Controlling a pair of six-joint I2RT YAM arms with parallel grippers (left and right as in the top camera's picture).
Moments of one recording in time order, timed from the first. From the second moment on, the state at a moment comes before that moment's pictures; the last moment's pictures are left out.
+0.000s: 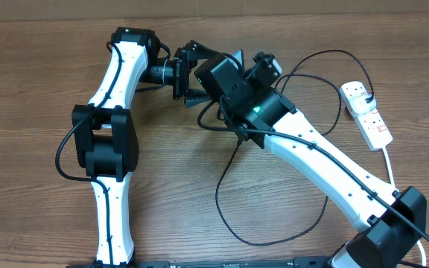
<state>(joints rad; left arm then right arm) -0.12 2.42 2.14 -1.56 1.54 -0.37 0.73 1.74 1.64 -0.77 0.49 1.54</state>
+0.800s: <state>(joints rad) -0.12 2.42 2.14 -1.56 1.54 -0.53 0.73 1.74 1.64 -0.75 0.41 2.07</state>
